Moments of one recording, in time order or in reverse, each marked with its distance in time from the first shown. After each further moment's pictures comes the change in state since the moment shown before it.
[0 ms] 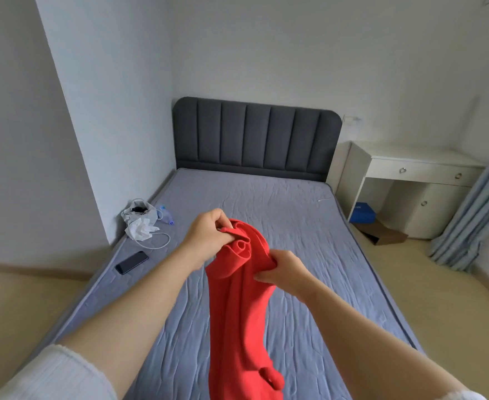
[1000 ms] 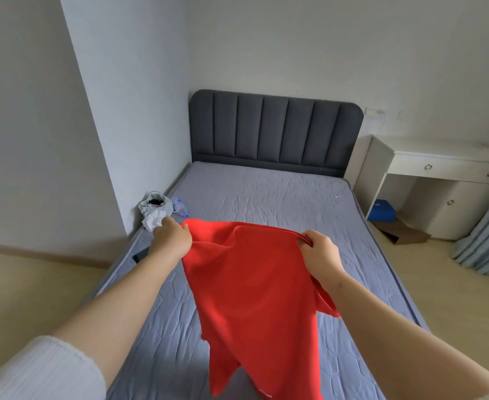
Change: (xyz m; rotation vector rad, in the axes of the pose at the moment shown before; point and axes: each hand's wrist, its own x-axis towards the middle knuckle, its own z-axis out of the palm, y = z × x) left_hand 0.025 -0.072 -0.049 0.354 0.307 -0.481; right_hand 0.024 0.015 -0.013 0.093 0.339 0.070
